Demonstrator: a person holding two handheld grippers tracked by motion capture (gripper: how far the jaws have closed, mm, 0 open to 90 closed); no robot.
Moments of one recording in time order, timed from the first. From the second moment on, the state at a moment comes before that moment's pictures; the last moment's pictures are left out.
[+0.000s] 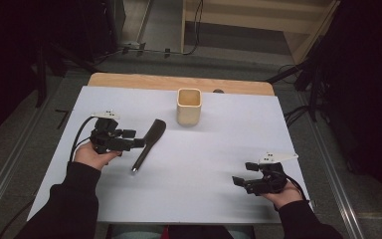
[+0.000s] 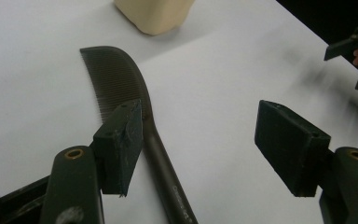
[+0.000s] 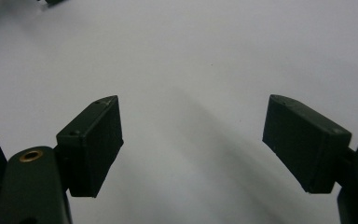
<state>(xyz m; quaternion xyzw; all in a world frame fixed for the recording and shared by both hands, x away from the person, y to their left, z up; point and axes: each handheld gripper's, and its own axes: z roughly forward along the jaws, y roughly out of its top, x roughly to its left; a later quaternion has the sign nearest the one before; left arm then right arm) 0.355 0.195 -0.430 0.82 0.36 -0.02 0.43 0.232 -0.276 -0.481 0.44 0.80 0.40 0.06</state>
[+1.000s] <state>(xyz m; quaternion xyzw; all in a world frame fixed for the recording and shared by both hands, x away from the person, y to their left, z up) 0.306 0.204 -0.441 0.83 0.36 -0.03 0.42 0.242 -0.270 -0.481 0.43 0.80 0.40 0.06</state>
